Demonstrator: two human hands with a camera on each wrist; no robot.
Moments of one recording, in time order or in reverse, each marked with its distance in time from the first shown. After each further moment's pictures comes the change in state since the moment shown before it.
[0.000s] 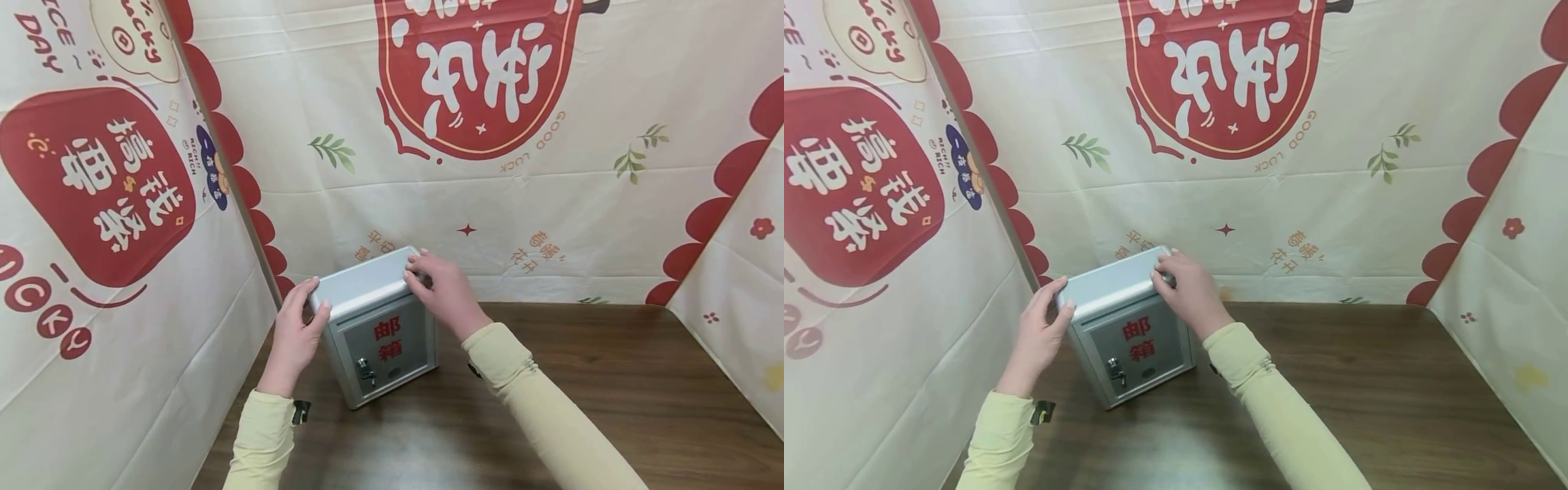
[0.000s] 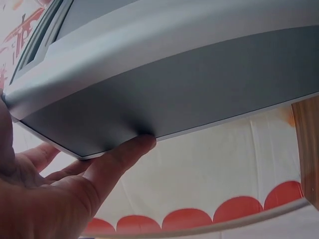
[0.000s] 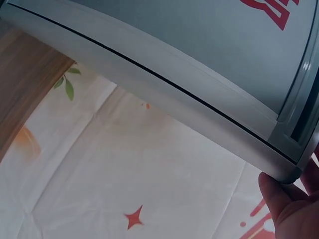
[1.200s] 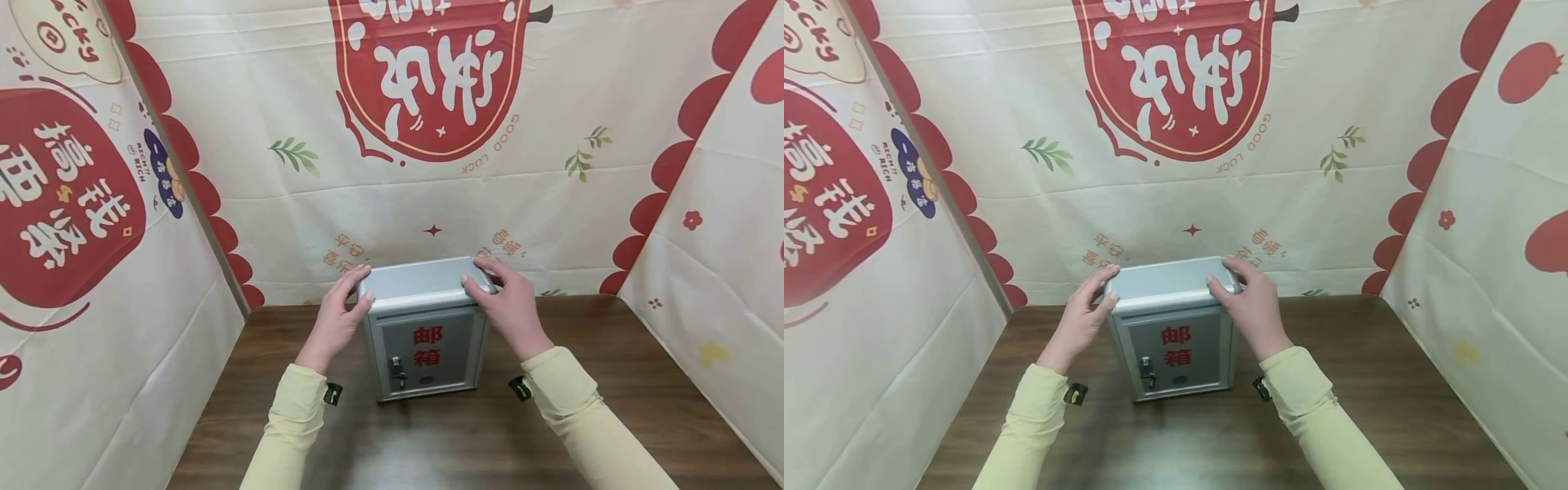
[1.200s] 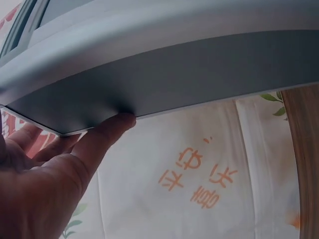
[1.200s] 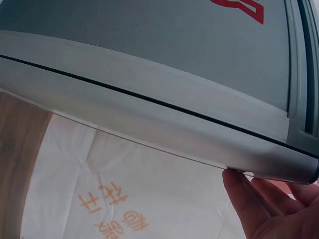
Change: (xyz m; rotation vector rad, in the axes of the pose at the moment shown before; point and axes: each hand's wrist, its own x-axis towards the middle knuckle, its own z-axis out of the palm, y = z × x) left_hand 0.030 0.035 0.090 -0.193 -0.278 0.157; right_hand -0.071 0.041 -0.106 0.119 0.153 0.481
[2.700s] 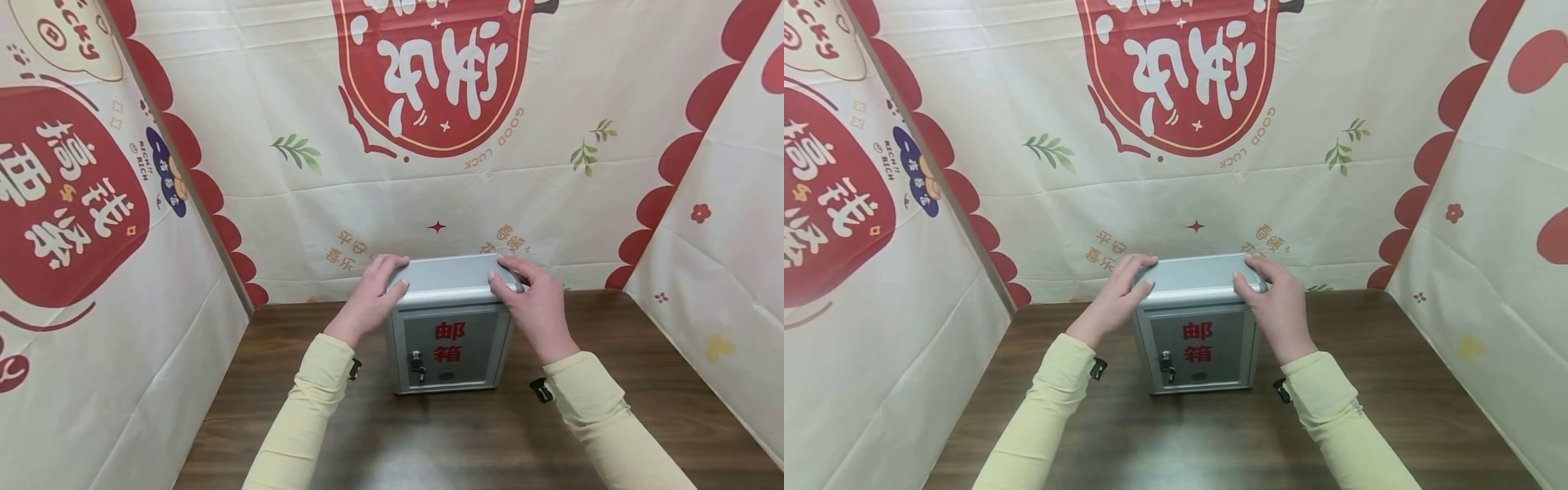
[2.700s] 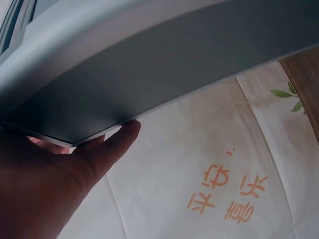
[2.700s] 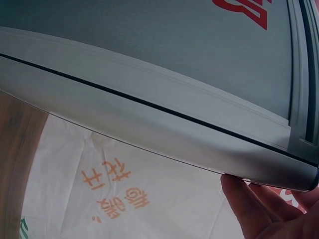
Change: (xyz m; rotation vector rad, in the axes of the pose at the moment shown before) left_hand 0.037 0.015 0.025 0.234 -0.200 0.103; right_hand -0.009 0.009 -0.018 -0.078 0.101 -0.009
